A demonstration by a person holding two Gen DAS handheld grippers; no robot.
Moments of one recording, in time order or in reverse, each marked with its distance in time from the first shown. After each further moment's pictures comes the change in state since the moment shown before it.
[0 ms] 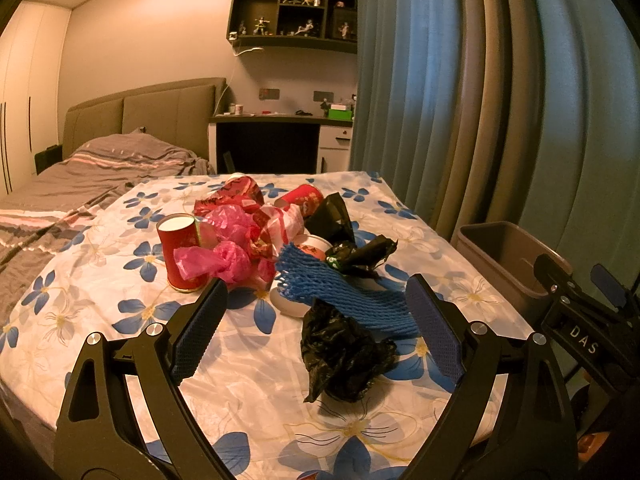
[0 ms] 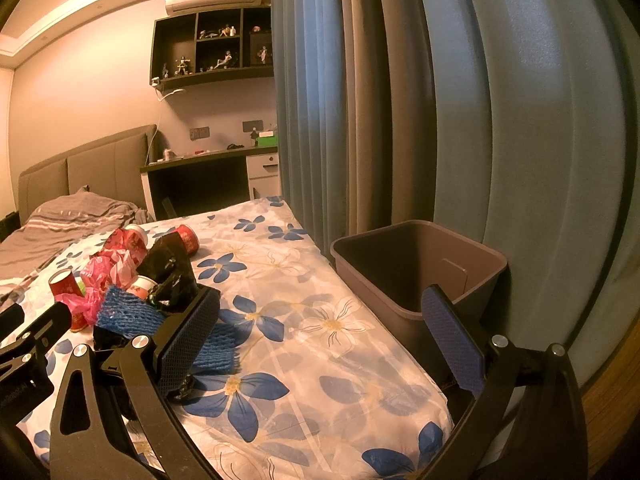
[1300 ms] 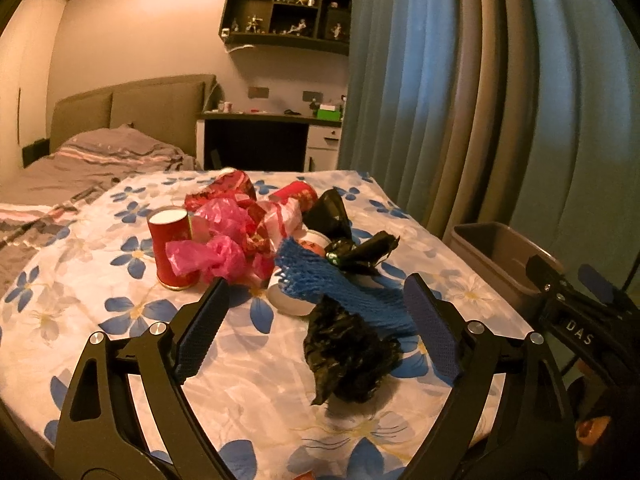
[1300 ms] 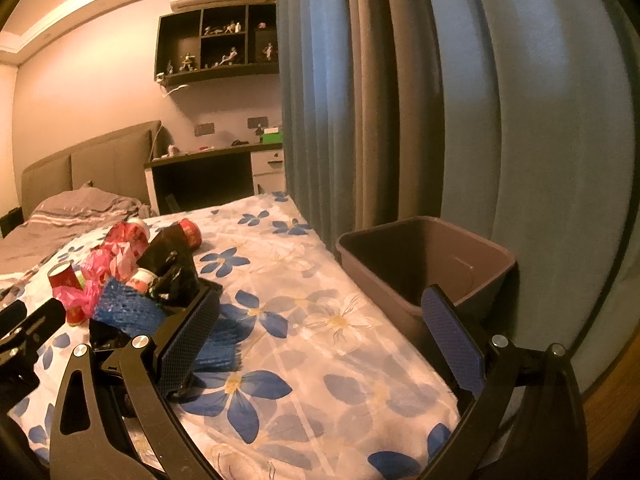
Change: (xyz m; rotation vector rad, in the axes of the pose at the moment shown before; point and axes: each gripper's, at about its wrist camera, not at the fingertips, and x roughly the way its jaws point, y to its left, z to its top) left arm 0.012 0.003 -0.009 -0.026 -0.001 -0.069; right arm 0.009 0.000 -0.003 -0.011 0.016 0.028
